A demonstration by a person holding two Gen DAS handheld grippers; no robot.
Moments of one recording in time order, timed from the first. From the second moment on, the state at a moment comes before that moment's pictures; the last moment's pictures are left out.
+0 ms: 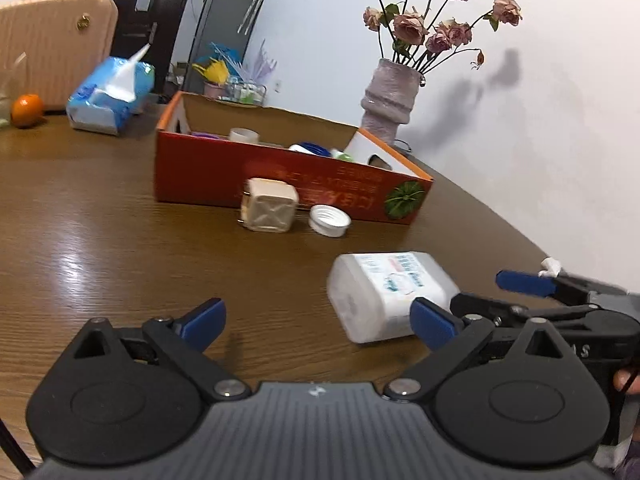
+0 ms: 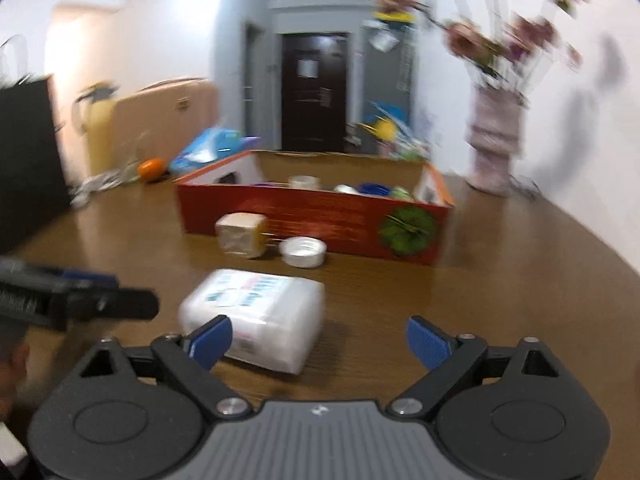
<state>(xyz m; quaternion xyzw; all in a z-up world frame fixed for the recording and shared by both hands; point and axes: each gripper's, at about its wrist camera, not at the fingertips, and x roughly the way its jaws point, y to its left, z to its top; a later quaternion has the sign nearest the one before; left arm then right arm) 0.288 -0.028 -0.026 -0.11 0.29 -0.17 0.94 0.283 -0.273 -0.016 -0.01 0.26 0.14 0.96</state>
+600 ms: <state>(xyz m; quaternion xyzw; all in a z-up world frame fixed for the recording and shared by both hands) 0.282 -0.047 -0.025 -0.20 0.30 -0.18 0.91 0.287 -0.285 -0.028 0.21 0.31 0.20 0.91</state>
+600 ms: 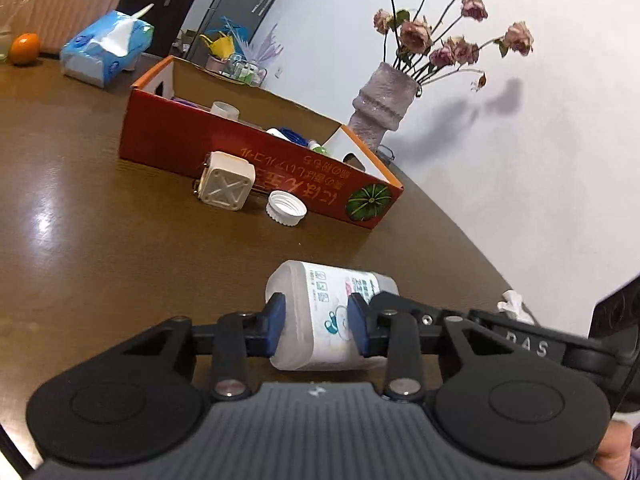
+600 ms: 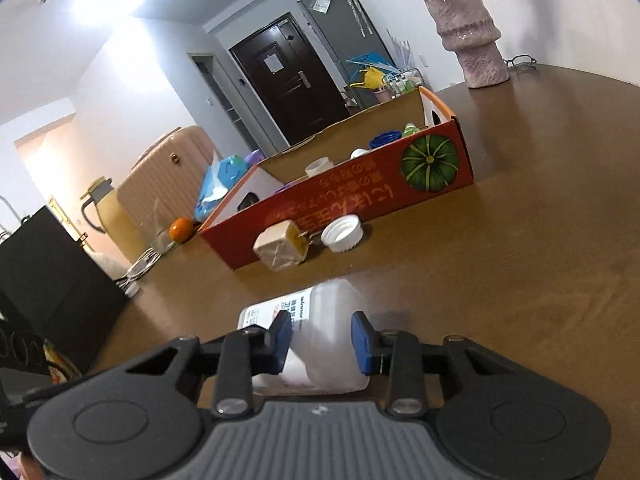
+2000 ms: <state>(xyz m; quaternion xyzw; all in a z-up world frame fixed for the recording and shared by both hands) 0.506 -0.071 0.042 -0.09 0.29 -0.17 0.94 0.503 -0.306 0.049 0.09 0.29 0.11 0.95</state>
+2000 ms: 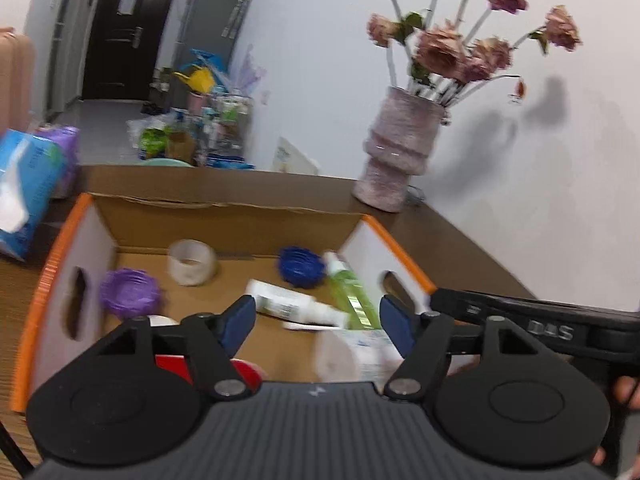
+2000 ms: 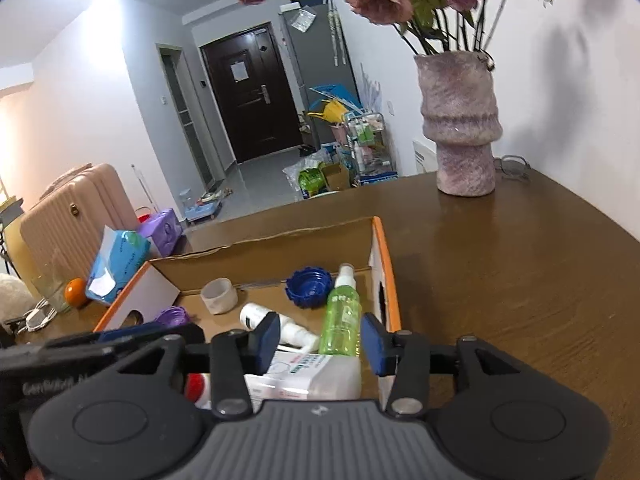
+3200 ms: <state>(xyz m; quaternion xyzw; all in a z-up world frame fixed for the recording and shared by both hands) 0.324 0.004 0.090 0.01 0.11 -0.04 0.99 0.344 -0.230 0.083 -0.09 0.10 0.15 0.98</state>
